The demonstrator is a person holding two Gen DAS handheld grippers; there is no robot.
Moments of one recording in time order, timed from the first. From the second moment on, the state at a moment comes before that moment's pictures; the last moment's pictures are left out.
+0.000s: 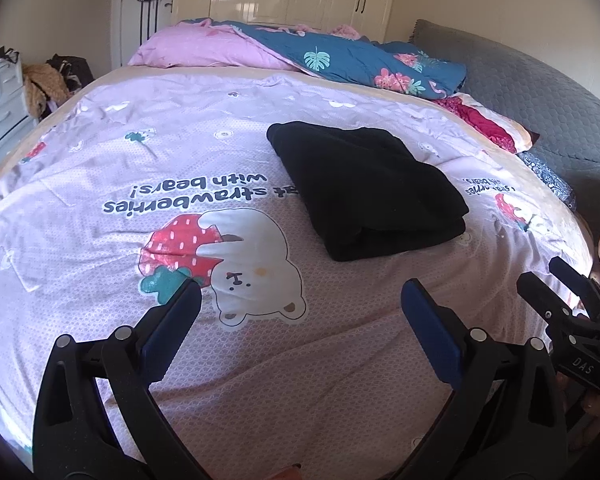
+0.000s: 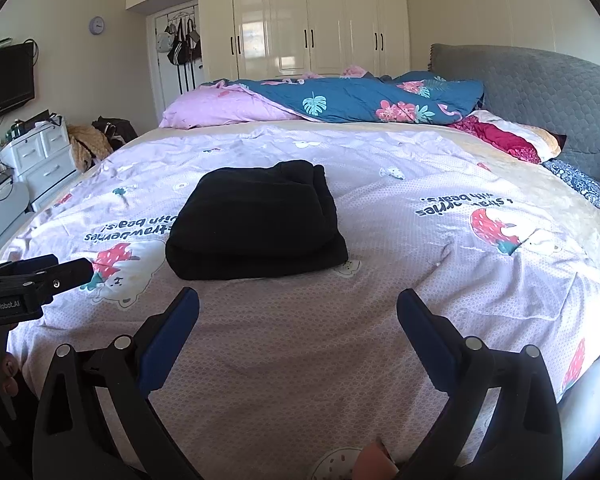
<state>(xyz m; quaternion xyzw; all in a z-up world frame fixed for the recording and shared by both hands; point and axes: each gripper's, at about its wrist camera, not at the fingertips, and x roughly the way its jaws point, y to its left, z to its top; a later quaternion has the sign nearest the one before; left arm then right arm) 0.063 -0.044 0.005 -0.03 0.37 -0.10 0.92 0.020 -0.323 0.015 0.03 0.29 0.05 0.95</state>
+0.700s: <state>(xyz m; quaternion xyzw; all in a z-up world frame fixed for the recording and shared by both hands) 0.064 -0.045 0.002 -0.02 0.37 -0.09 0.92 0.022 -0.325 0.014 0.03 0.29 0.04 0.95</state>
